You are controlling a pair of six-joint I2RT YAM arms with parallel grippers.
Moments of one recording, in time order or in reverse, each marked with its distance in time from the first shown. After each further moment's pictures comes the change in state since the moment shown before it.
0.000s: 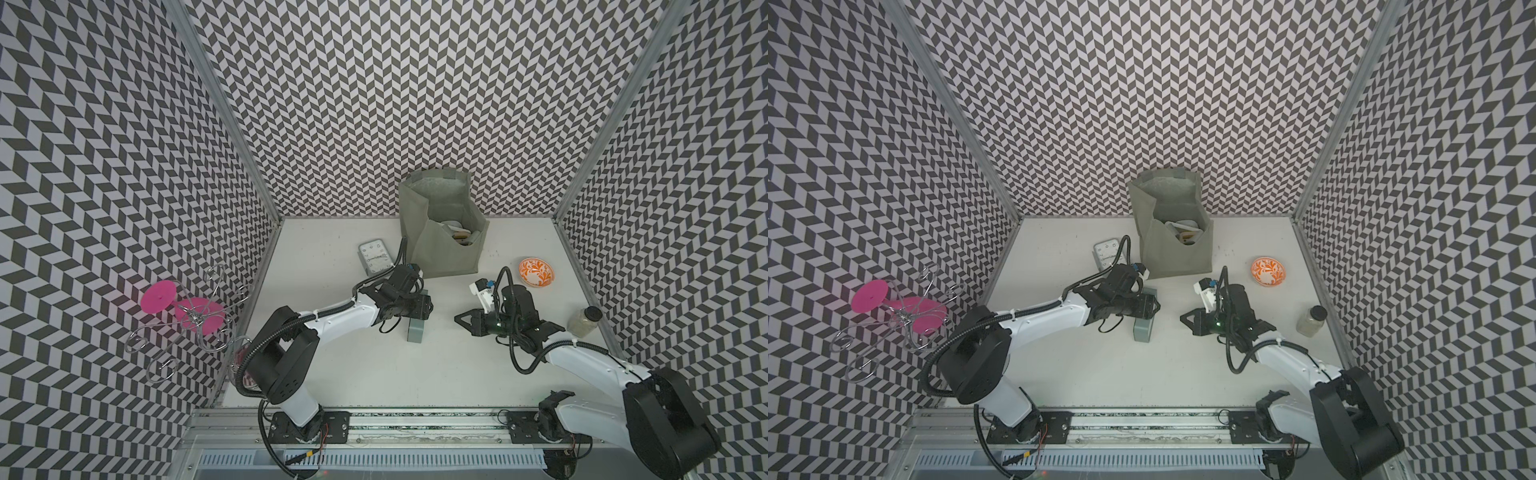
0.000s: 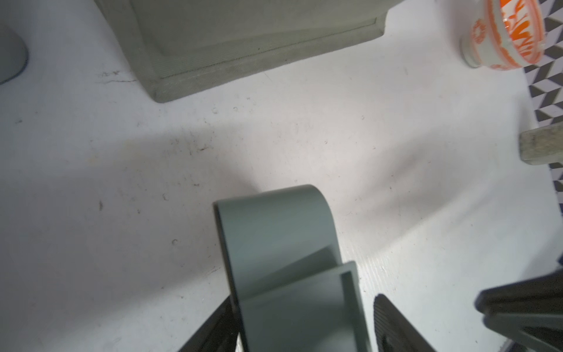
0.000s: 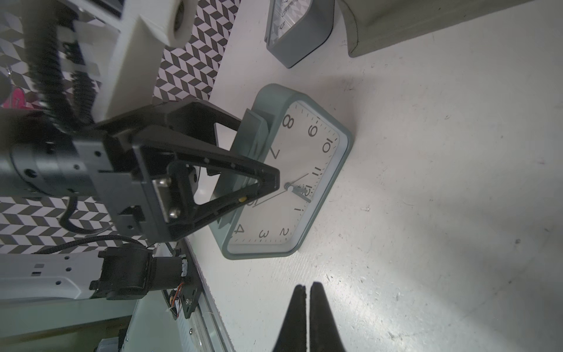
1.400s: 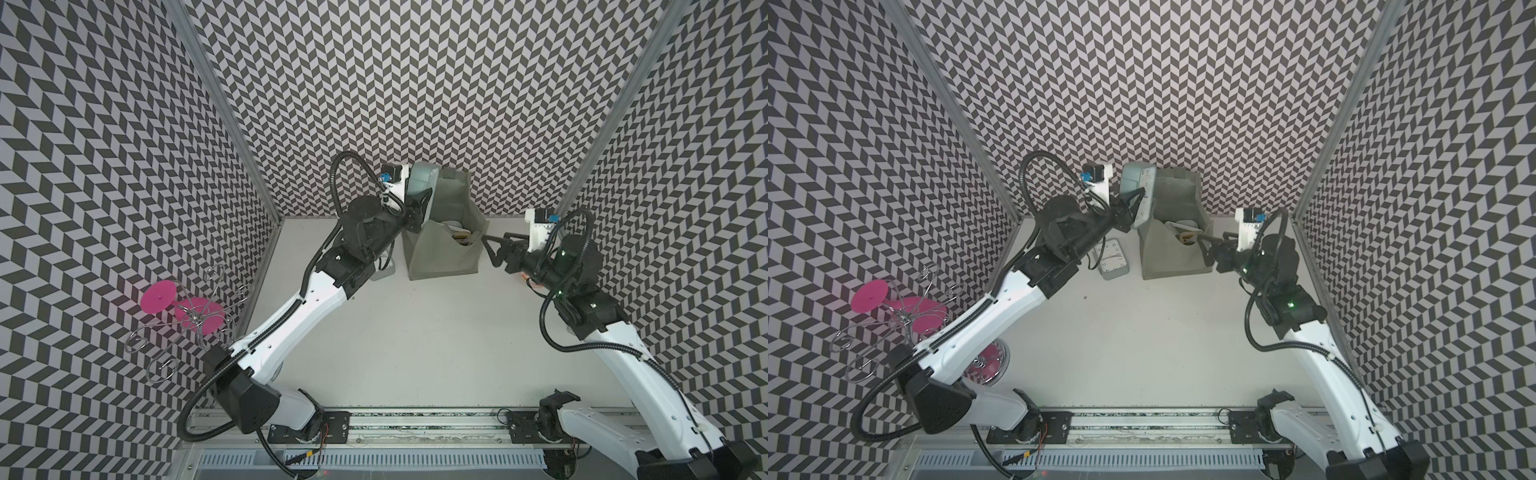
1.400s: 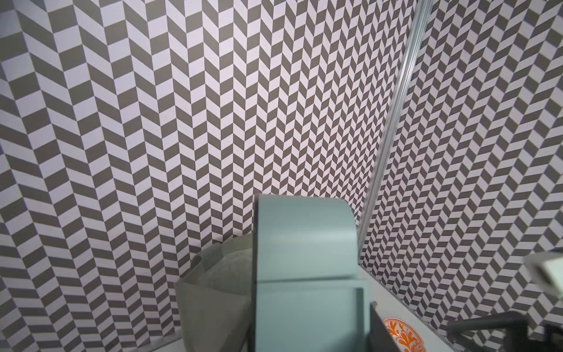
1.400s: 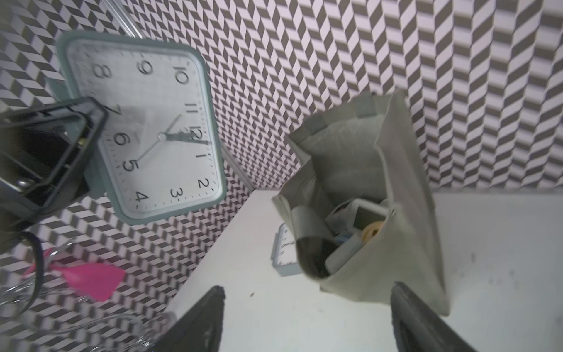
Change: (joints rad) left arm 0.111 -0.161 0.505 0.325 -0.108 0.359; right arm -0.120 -0.129 0.626 -0.236 0.363 -0.080
